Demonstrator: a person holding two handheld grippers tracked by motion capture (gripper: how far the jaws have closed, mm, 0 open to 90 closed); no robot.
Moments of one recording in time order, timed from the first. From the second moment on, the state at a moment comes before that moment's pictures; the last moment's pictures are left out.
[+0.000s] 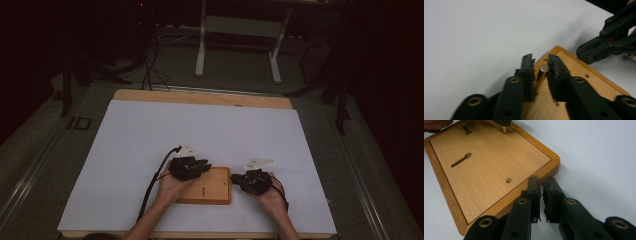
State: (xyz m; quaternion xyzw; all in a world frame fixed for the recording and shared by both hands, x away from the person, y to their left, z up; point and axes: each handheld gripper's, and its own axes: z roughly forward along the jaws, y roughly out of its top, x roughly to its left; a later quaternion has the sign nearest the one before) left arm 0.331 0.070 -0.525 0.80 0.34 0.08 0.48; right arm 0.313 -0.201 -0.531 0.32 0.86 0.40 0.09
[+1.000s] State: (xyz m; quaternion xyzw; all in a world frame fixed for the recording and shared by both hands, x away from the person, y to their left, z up) left arm 0.324 0.109 -0.515 0.79 0.36 0.10 0.49; right arm 0.317 -0.197 -0.523 0.31 0.84 0.43 0.10
